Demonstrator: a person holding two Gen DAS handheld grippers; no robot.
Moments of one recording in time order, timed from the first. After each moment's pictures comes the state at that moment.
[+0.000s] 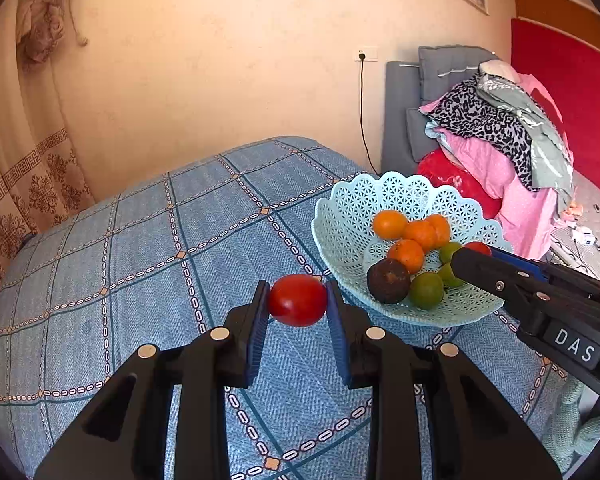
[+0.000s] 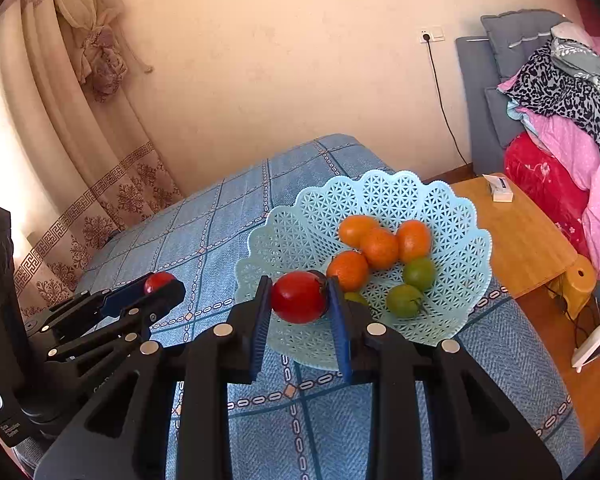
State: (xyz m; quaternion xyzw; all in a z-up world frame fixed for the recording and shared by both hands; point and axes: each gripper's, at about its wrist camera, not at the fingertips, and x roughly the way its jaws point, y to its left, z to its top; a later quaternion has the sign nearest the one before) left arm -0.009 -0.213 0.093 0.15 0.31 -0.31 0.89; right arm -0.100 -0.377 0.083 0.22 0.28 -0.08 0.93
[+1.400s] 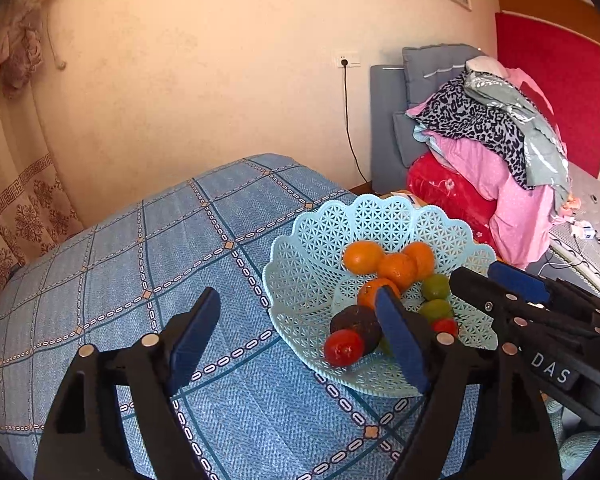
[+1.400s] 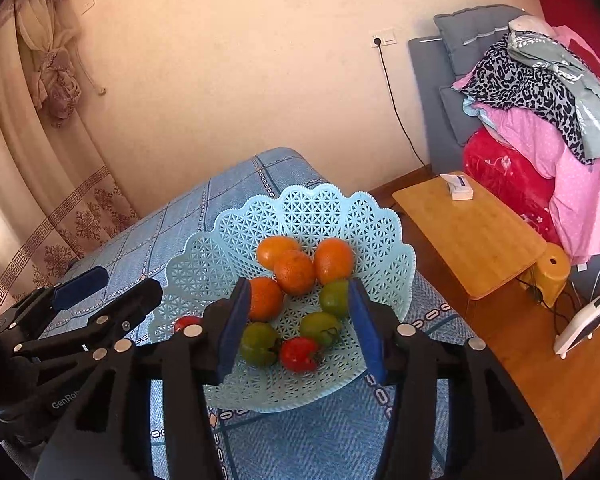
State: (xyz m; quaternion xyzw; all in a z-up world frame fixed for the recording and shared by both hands) left arm -0.002 -0.263 0.091 0.16 0.28 -0.32 0.89; right arm -0.102 -0.422 0.066 0.23 0.26 -0.16 0.92
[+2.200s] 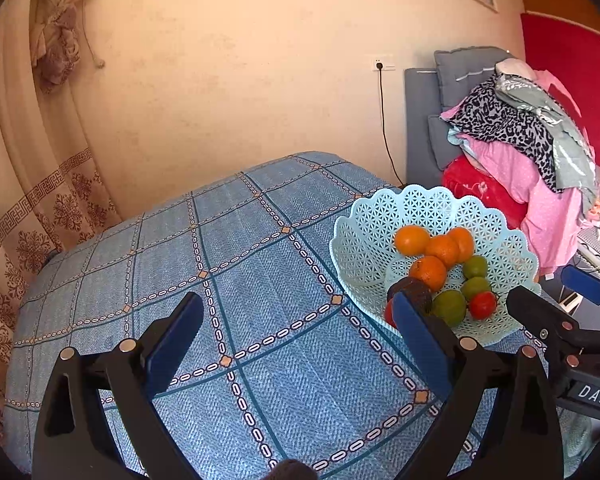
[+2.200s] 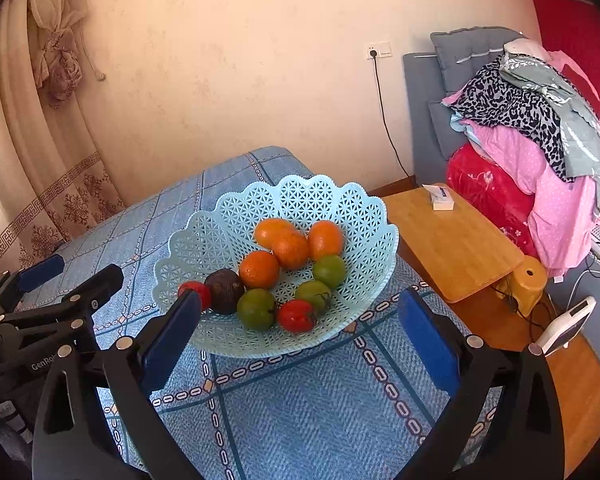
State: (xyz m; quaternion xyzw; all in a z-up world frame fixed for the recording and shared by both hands) left arm -0.012 -0.220 0.092 0.17 0.27 -0.26 0.91; right arm -0.126 -0.389 0.066 0.18 0.28 -0.19 0.93
